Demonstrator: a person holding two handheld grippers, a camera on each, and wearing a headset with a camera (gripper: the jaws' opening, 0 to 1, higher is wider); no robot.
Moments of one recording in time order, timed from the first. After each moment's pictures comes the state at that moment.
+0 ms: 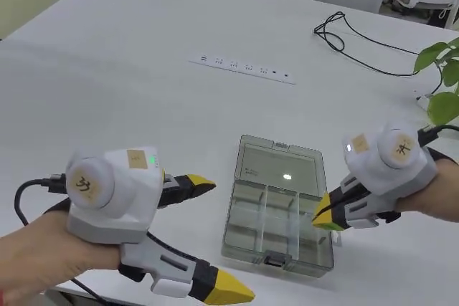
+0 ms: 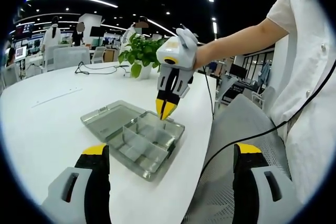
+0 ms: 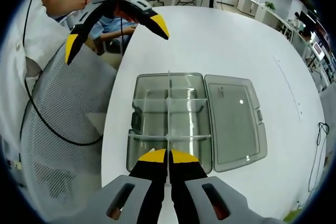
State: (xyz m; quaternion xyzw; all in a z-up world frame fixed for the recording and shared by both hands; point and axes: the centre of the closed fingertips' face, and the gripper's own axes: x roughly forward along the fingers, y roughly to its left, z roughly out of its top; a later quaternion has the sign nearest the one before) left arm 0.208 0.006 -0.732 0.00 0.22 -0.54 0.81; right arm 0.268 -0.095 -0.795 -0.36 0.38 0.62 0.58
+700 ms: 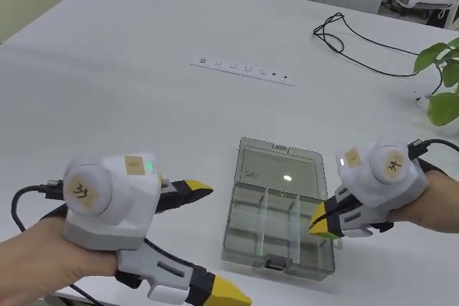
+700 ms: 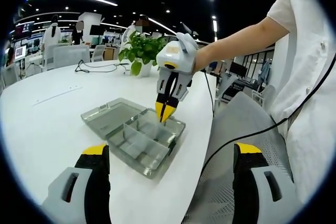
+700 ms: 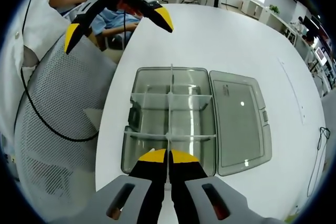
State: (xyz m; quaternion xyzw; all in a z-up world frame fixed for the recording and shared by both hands) left arm 0.208 0.008 -0.737 0.01 0.22 -0.54 0.81; right arm 0.269 -0.095 -0.810 -0.37 0.37 0.63 0.57
